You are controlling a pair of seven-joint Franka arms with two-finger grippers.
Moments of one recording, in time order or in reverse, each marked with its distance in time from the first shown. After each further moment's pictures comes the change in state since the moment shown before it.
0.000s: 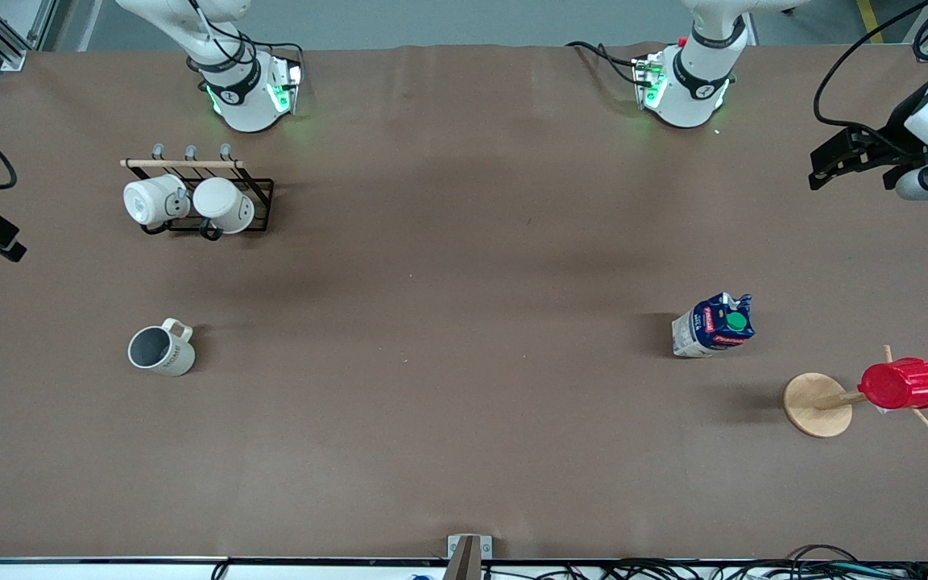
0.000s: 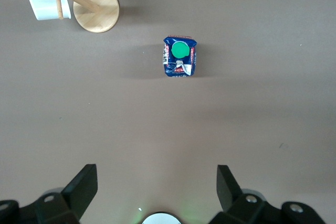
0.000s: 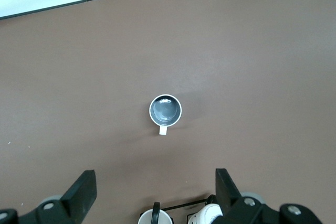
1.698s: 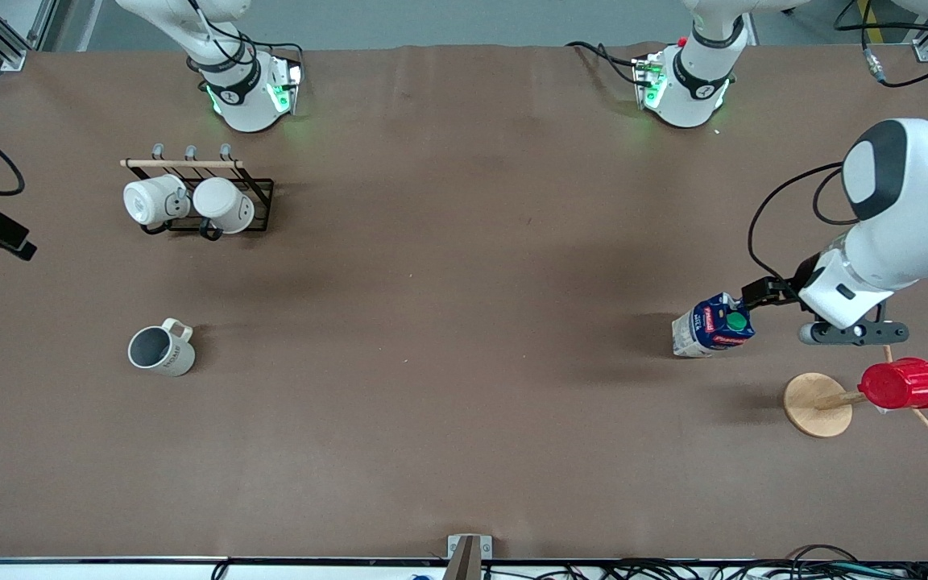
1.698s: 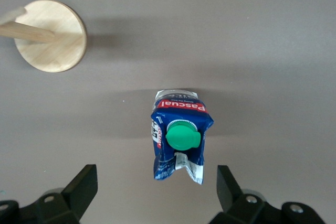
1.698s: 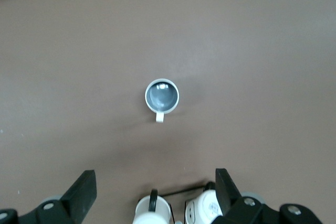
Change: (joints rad) left arm 0.003 0.285 0.002 -0.218 0.001 0.524 0.000; right arm -0.001 0.015 -0.007 -0.024 0.004 -0.057 -0.002
